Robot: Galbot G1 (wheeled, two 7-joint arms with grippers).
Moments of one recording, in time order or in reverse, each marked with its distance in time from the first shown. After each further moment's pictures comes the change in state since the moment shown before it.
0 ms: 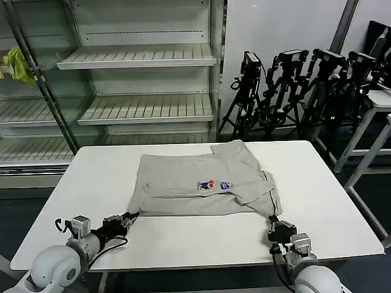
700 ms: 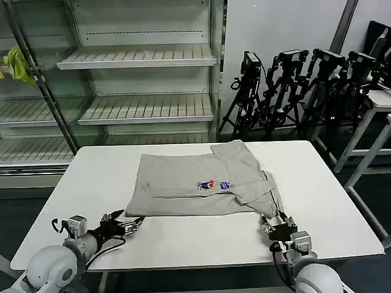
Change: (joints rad) left arm 0.002 0.007 -0.016 -0.012 -0.036 0.020 -0.018; right arm 0.012 -0.007 0.004 0.008 0.025 -0.035 0.022
